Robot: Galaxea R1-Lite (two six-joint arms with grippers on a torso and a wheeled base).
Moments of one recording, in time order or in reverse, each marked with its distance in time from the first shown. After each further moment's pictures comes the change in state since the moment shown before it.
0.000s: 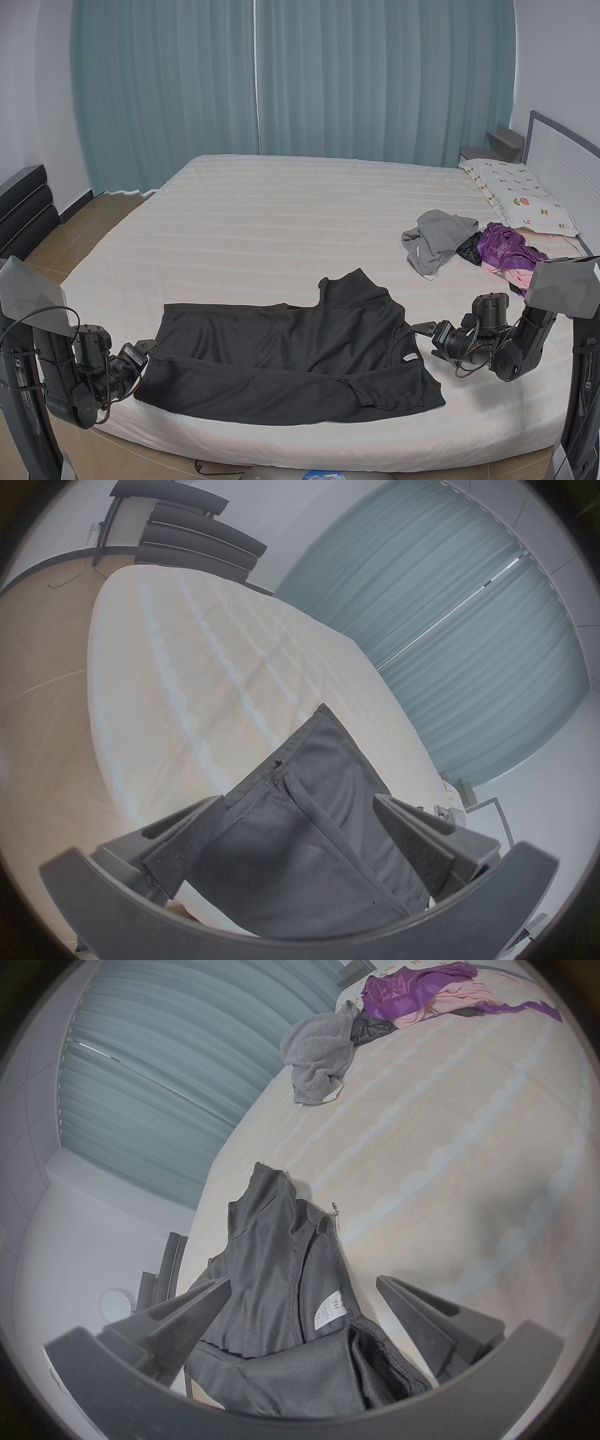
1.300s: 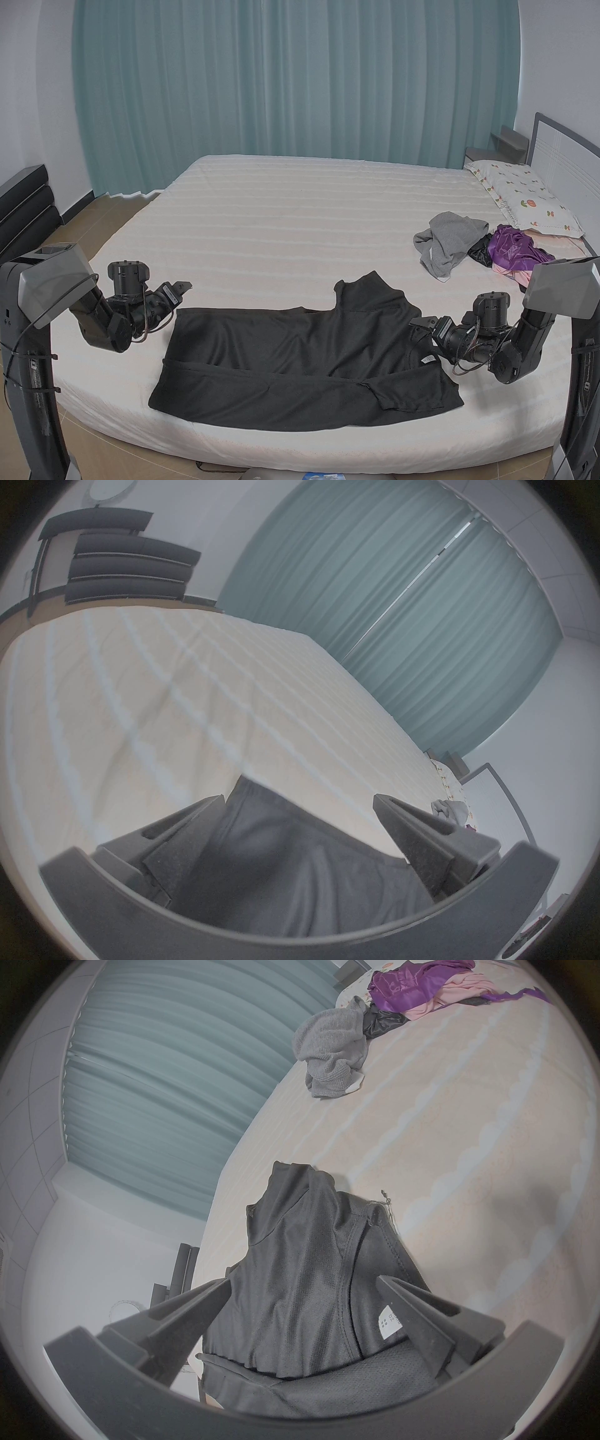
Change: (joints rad) left arm -0.071 0.084 -0.756 0.565 -0.046 0.188; right arm 0.003 0.009 0.012 -0.086 0.000 0.076
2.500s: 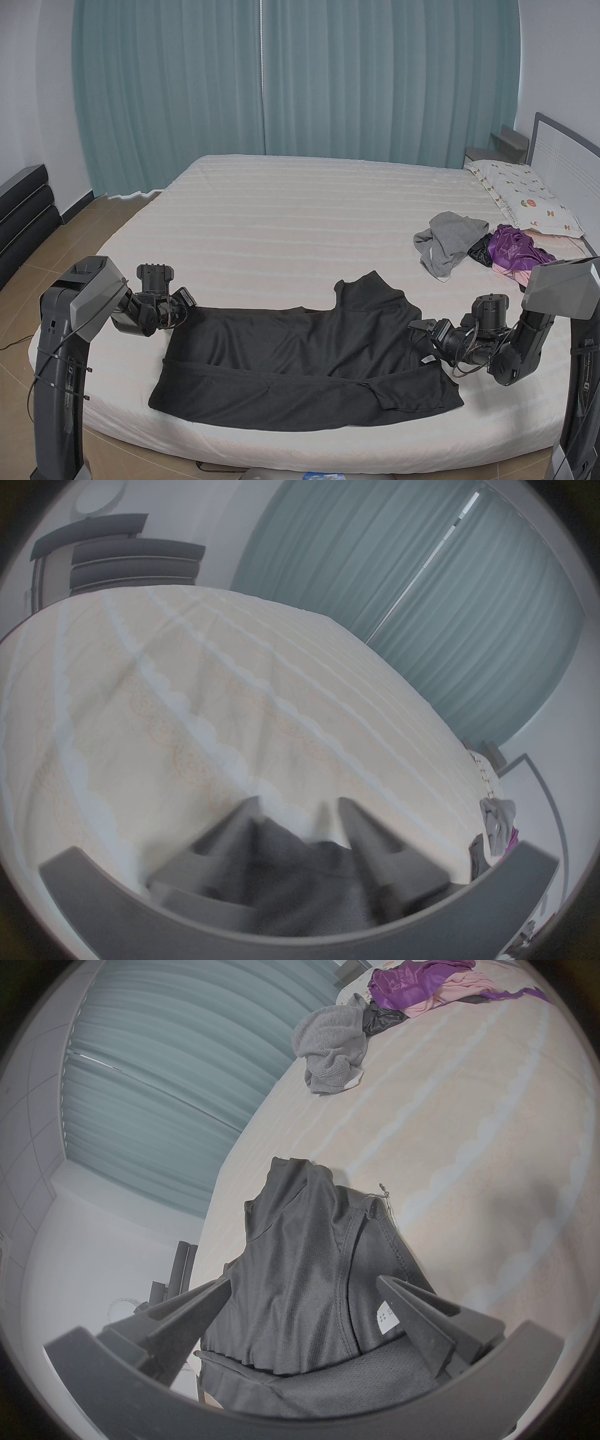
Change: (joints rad) left arm 0.000 0.307 -0.508 0.330 0.076 0.040; right arm 0.008 0.003 0.010 -0.003 -0.003 -0.005
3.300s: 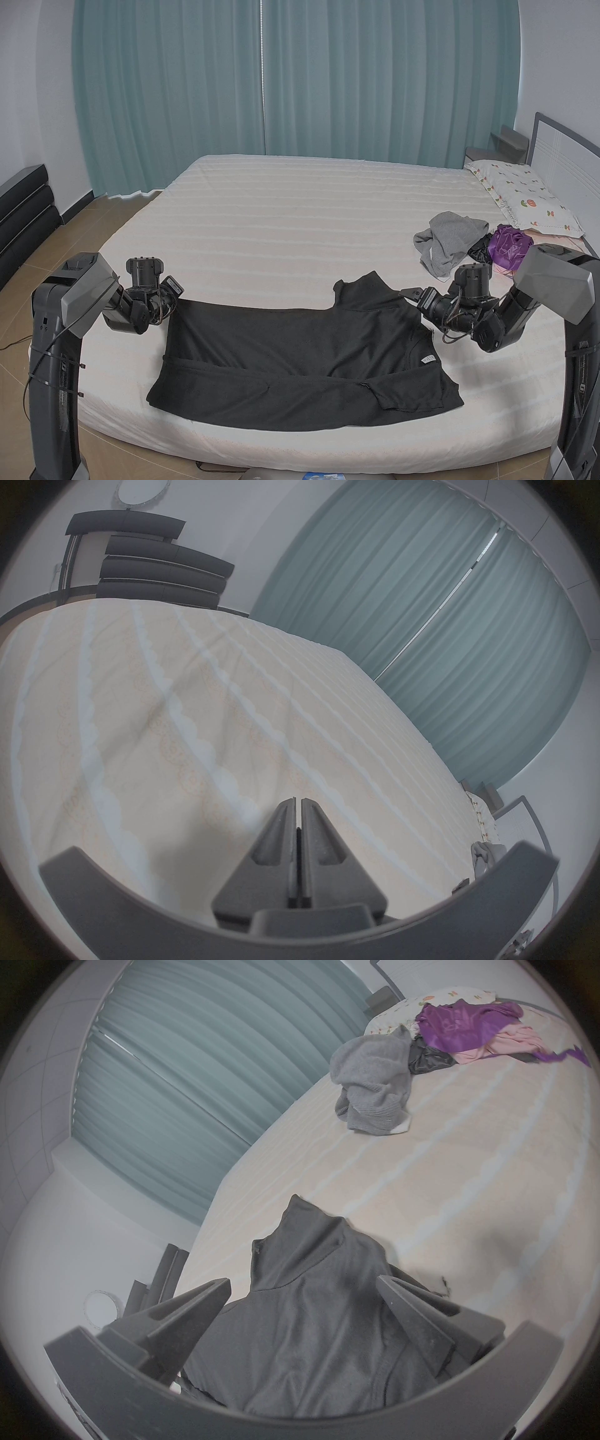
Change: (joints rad) left arm 0.033 -0.036 0.040 -0.104 0.081 -0.100; right arm 0.029 0.030 -0.347 0.242 -0.117 -0.102
